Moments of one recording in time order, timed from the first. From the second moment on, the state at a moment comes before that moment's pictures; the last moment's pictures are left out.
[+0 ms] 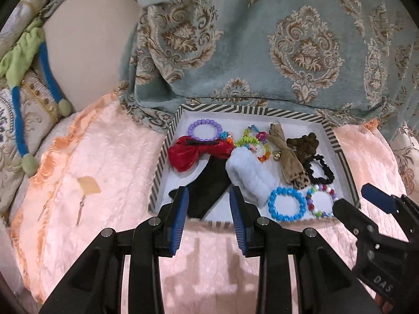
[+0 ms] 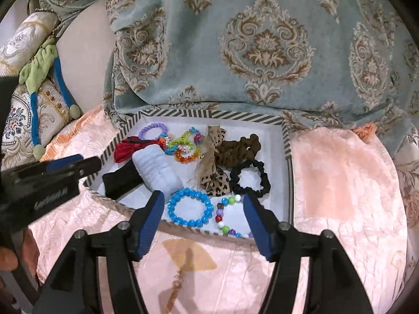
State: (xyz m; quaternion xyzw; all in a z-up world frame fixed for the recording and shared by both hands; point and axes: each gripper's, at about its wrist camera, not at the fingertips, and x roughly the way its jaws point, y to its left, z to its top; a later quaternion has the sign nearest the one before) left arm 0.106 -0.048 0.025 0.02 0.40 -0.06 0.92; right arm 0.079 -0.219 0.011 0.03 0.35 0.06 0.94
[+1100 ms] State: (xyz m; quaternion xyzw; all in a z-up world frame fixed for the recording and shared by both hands) left arm 0.033 -0.044 0.076 0.01 0.33 -0.02 0.94; right arm 0.016 -0.217 0.064 0.03 0.30 0.04 0.95
